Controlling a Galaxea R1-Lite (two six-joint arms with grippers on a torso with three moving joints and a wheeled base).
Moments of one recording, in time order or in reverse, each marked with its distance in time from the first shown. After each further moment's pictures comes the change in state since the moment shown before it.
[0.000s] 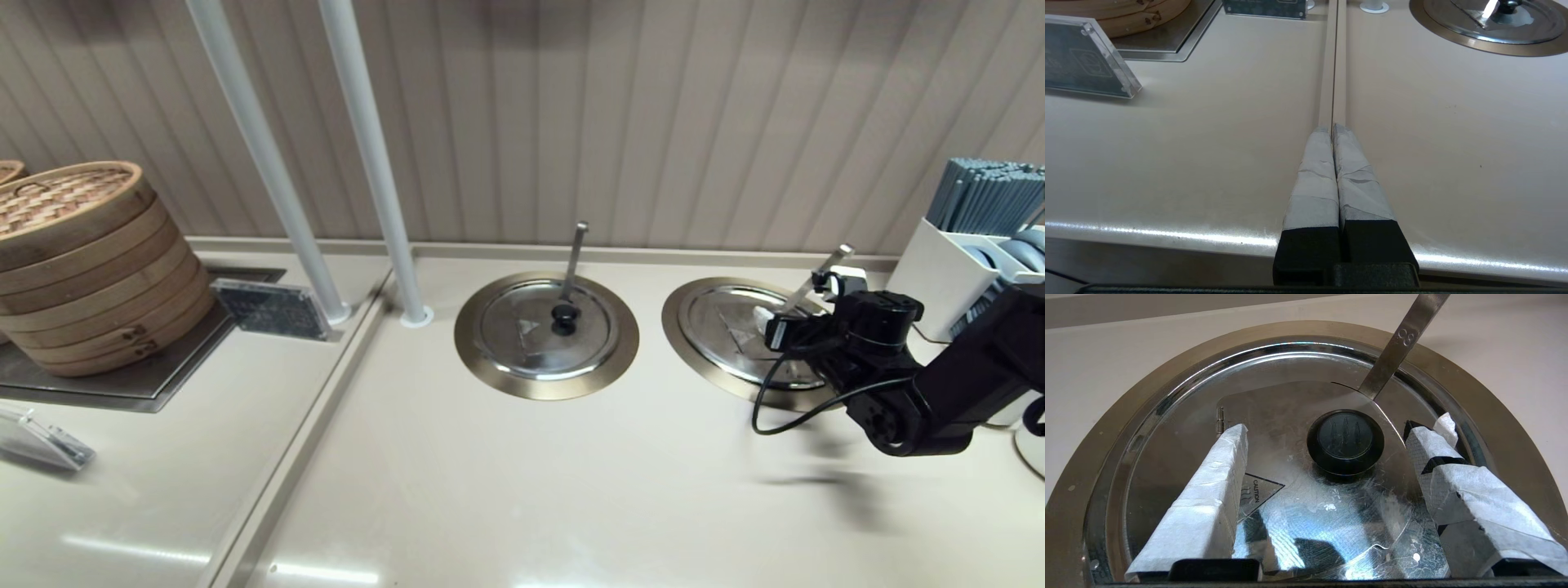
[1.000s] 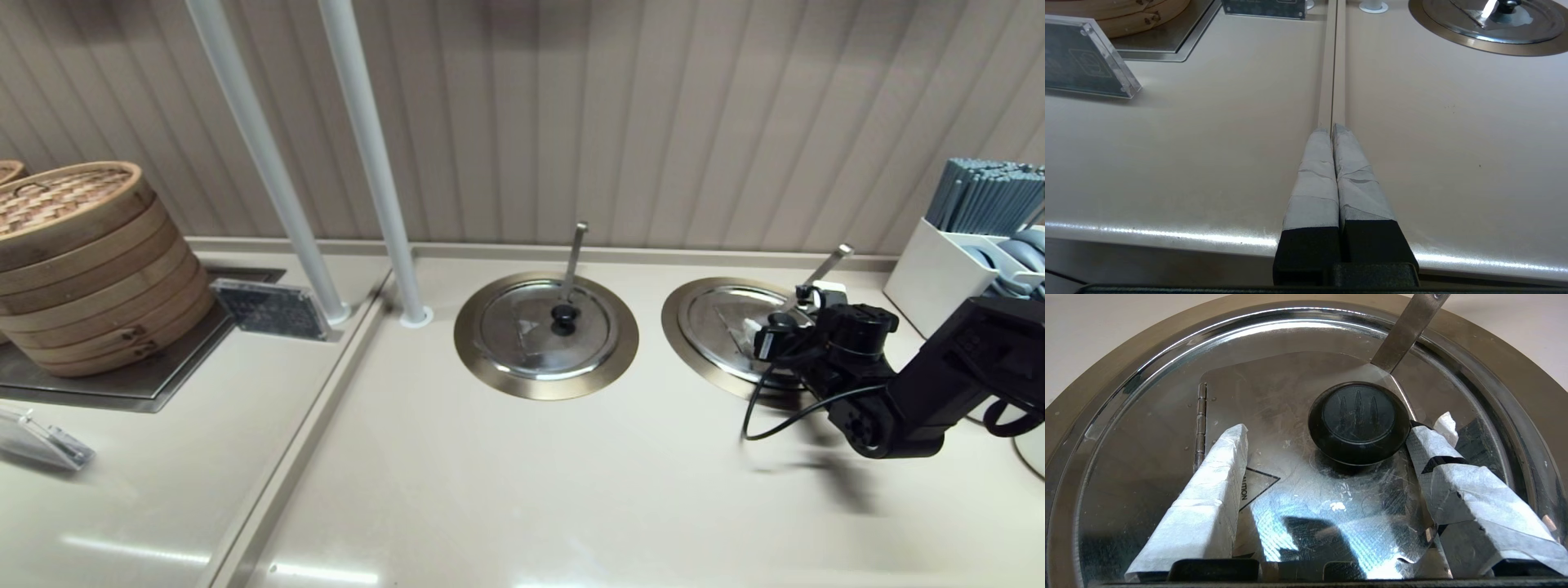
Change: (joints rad) left arm 0.000 0.000 0.000 0.000 0.000 0.000; right arm 0.000 0.101 -0.070 -0.003 0.008 0.004
